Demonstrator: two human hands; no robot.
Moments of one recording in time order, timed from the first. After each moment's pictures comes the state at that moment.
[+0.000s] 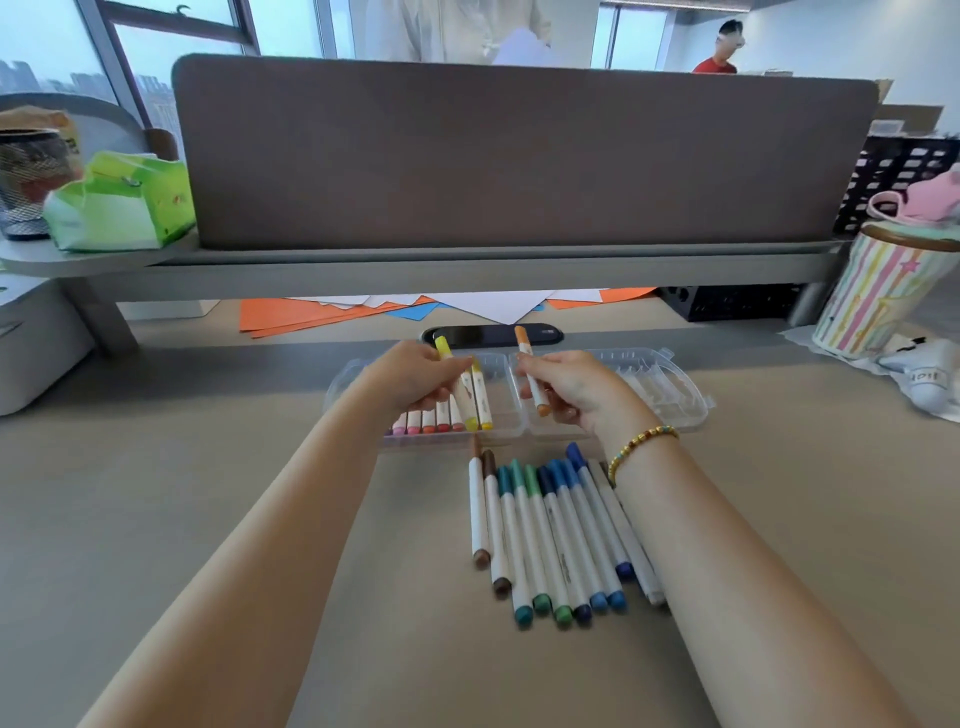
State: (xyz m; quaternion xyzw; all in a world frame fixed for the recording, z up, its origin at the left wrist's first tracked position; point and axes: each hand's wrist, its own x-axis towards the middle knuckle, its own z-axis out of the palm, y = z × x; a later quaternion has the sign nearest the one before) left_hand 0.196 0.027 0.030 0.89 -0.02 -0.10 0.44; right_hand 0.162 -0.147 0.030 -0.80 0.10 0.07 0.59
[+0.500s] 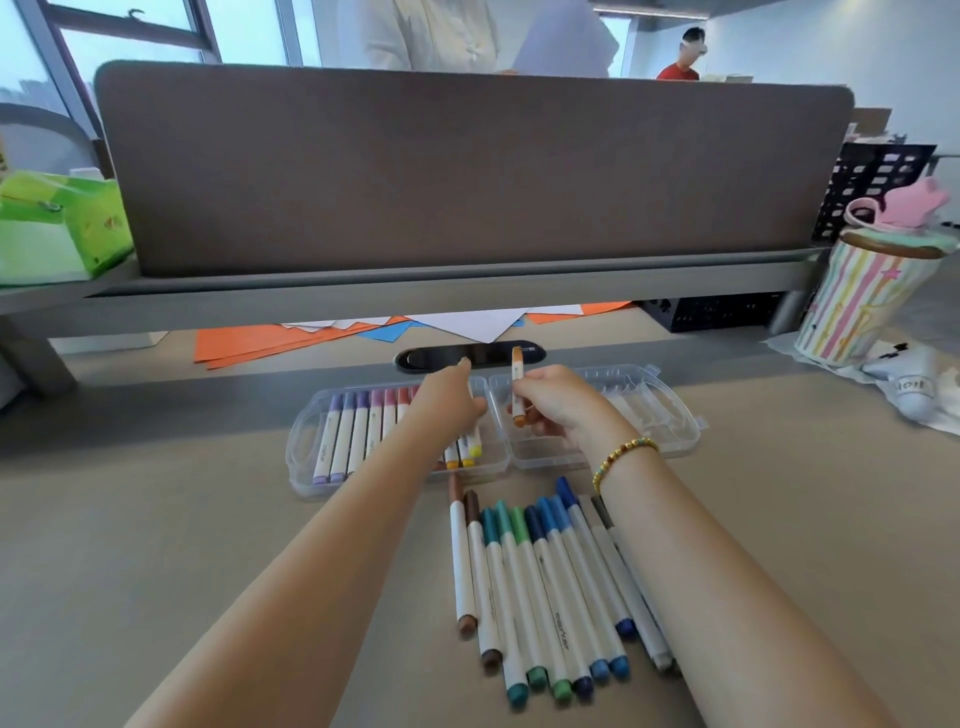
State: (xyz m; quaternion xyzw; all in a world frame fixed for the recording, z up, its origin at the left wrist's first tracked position) left_hand 0.240 -0.031 0.001 0.97 -0.09 -0.03 0.24; right_hand 0.201 -0.155 0.017 -0.83 0.12 0.05 0.55
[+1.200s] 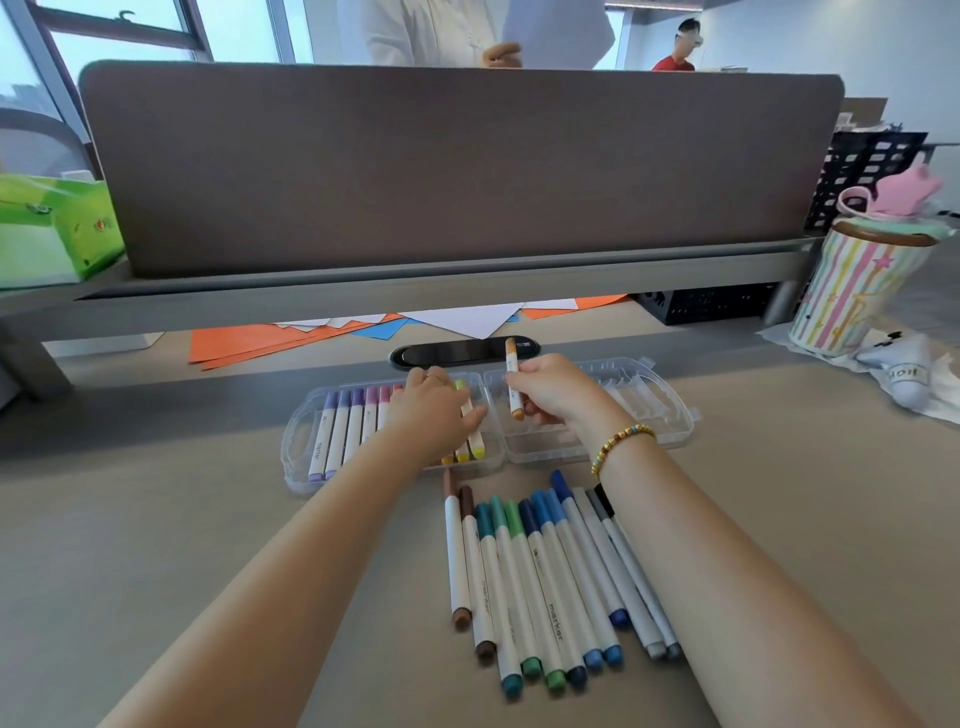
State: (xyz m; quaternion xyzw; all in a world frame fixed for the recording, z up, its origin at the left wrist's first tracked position) left_hand 0.235 -0.017 -0.014 0.98 -0.19 0.01 0.01; right_hand 0.202 -0.159 0.019 -0.87 0.09 0.03 0.49
